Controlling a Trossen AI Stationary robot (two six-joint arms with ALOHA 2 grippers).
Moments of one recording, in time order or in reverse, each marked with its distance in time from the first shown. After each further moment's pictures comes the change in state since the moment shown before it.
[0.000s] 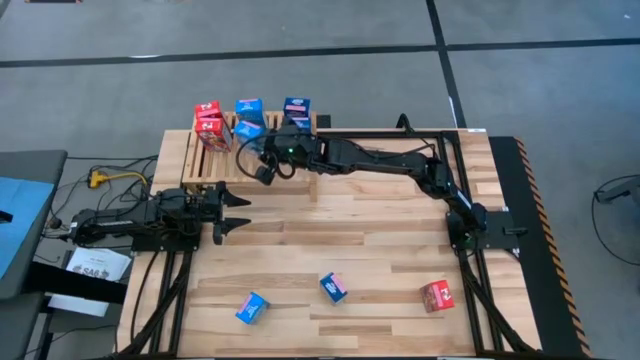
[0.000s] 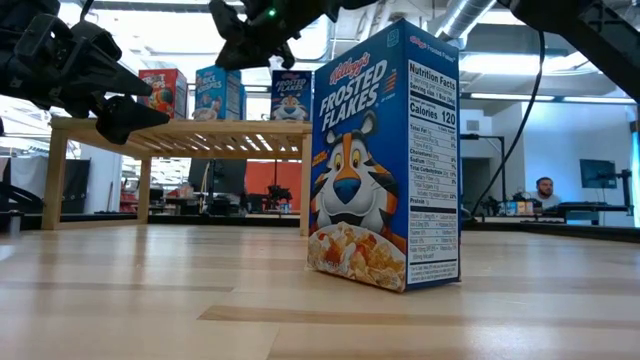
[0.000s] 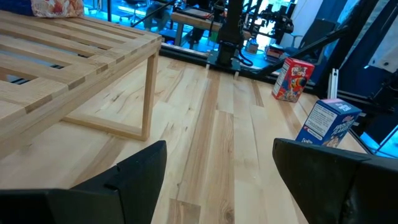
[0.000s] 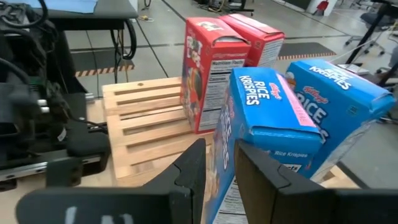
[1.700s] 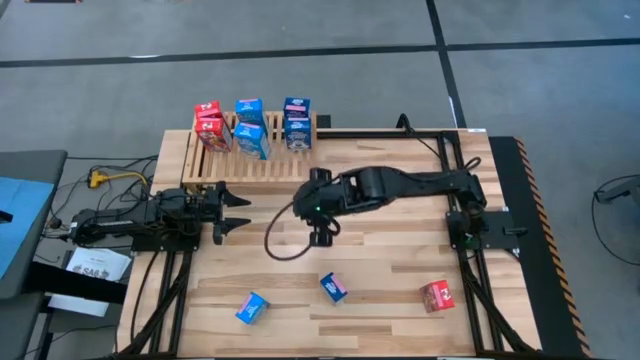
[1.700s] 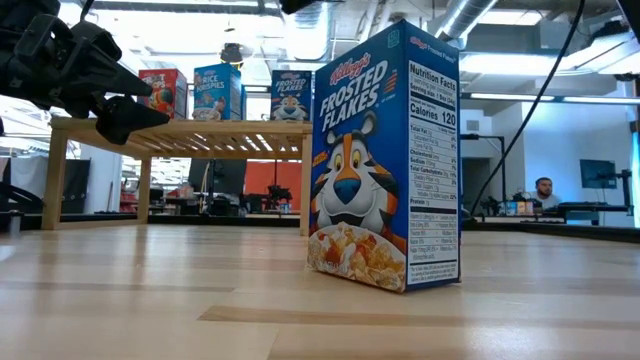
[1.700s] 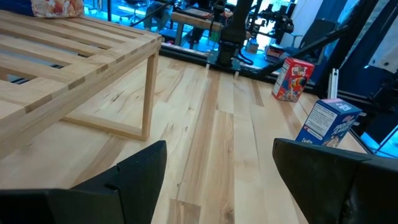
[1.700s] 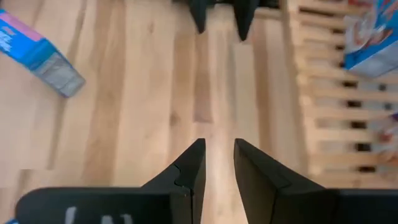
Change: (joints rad) left arm 0.000 0.000 0.000 0.000 0.000 0.000; right arm 0.292 -0.238 0.000 -0.809 -0.071 0.038
